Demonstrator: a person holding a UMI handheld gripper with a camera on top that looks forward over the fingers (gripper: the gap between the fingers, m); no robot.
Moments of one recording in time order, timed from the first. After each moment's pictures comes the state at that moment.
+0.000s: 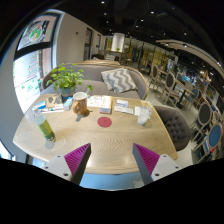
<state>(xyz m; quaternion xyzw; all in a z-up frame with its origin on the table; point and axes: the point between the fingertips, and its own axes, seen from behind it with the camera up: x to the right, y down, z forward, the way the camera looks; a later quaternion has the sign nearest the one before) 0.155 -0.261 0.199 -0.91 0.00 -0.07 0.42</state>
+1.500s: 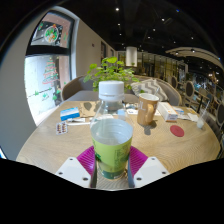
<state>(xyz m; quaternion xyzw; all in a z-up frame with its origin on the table) -0.168 -0.101 0.056 -0.86 -0.03 0.02 0.51</state>
